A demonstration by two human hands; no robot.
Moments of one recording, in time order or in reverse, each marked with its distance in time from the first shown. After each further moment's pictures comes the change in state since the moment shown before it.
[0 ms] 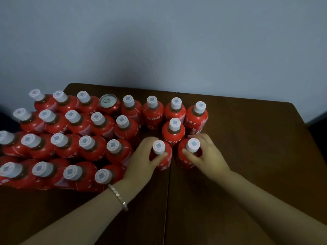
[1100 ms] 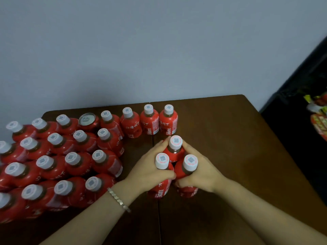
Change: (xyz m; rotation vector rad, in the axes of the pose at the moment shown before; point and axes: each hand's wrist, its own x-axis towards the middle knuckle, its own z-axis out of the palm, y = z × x) left_hand -0.018 0.069 0.008 -0.169 -0.502 -0.116; right_hand -0.081 -0.023 -0.024 0.379 -0.103 0.112
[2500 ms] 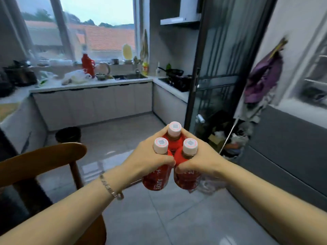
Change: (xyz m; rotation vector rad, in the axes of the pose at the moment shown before) left_hand -0.646 0.352 0.763 0.126 -1.700 0.957; right_hand -1.085 -0.008 0.005 -0.003 1.797 0.541
